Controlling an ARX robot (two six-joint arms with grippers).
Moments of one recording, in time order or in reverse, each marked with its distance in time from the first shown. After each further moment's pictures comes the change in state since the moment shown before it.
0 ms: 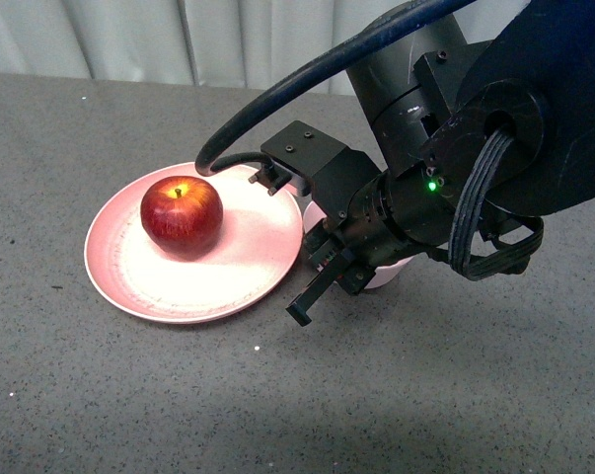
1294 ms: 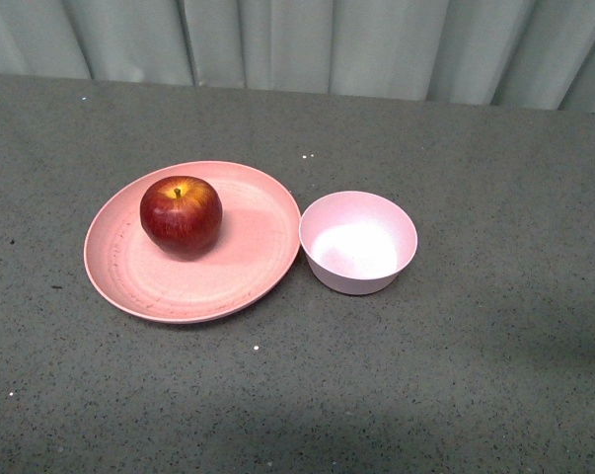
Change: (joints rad) left arm 0.000 0.000 0.000 0.000 0.000 0.000; right arm -0.383 -0.912 -0.960 0.981 0.270 0.366
